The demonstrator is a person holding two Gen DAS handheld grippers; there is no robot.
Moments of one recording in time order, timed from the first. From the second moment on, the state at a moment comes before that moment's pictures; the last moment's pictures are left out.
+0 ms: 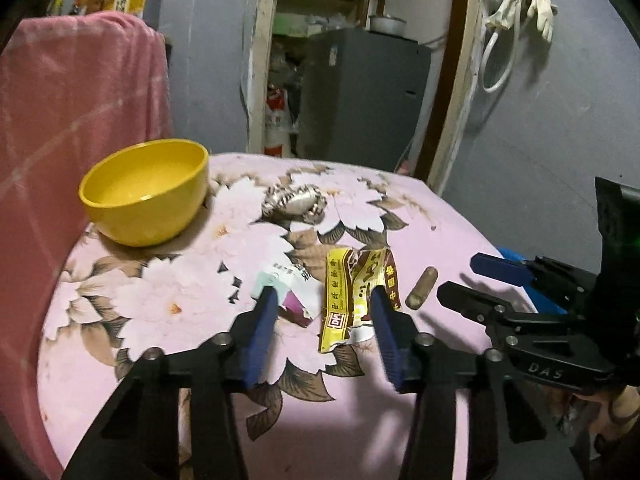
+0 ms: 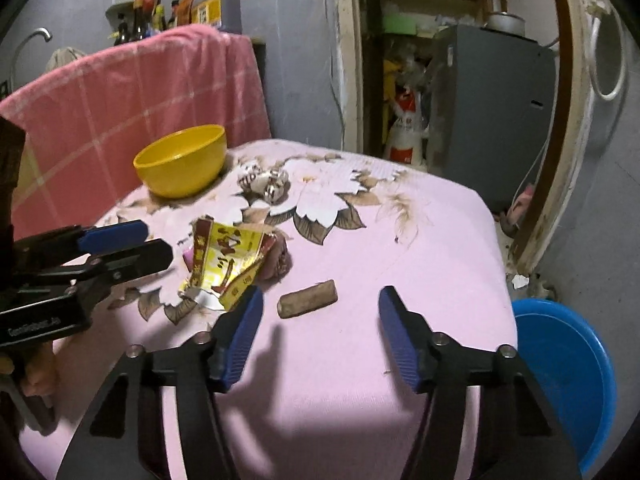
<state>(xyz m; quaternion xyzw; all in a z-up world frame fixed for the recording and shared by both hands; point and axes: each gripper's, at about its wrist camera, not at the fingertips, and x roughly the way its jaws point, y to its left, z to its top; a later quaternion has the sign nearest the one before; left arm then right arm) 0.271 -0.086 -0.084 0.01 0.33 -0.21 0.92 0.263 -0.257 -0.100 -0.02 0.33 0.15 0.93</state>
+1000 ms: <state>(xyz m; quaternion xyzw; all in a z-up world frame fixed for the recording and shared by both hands) 0.296 -0.097 -0.092 -0.03 0.40 -0.26 0.88 0.285 -0.250 -0.116 -0.02 0.38 0.17 0.91</state>
